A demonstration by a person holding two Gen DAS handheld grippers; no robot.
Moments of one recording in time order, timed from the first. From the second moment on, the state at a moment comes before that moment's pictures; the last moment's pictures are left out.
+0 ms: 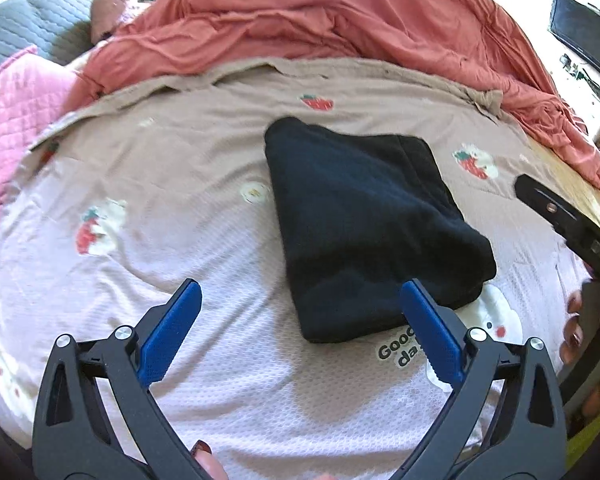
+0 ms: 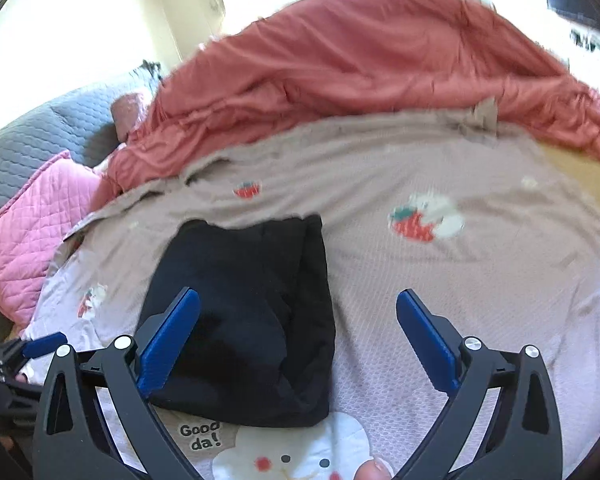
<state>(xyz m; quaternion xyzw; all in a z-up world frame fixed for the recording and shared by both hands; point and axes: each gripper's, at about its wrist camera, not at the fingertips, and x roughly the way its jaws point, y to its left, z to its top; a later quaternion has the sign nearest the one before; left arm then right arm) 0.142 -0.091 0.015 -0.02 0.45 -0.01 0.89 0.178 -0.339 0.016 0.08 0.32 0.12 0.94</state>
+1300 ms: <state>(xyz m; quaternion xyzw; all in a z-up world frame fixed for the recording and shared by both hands) 0.060 -0.064 0.001 -0.06 0.48 -0.02 0.88 0.071 -0.305 0.008 -0.01 0.41 0.10 0.91</state>
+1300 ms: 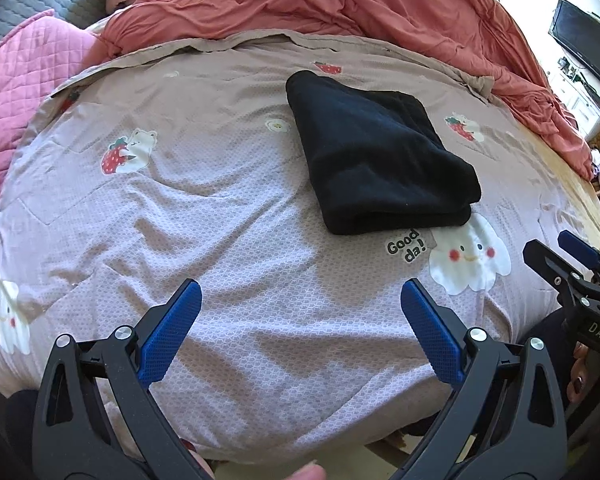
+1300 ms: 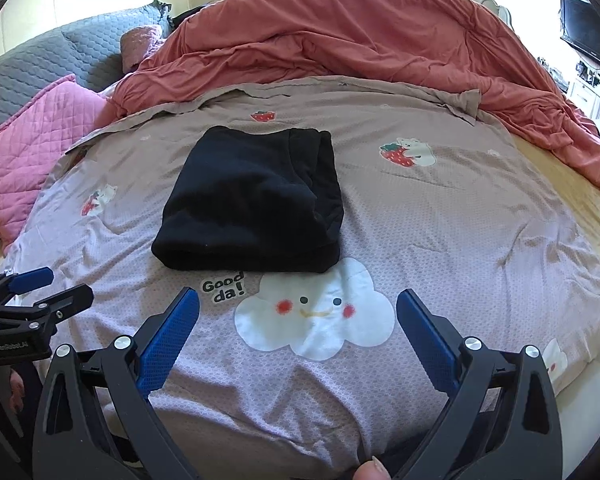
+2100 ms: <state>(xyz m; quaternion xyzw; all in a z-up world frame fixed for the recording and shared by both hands) 0.058 -0.056 0.001 -0.07 0.48 0.00 0.87 0.072 -0.309 0.011 -0.01 0.41 0.09 0.91</state>
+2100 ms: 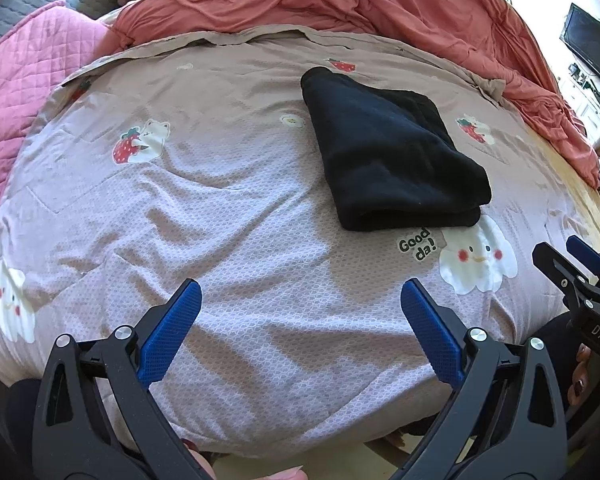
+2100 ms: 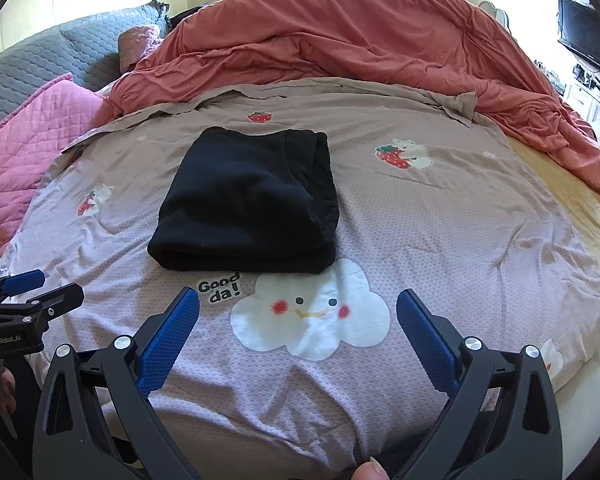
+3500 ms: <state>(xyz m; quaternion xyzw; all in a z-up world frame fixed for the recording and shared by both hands) 0.056 -0.054 0.002 -0.05 0.49 0.01 0.87 0.074 -0.314 0.010 -0.01 0.41 0.09 0.91</state>
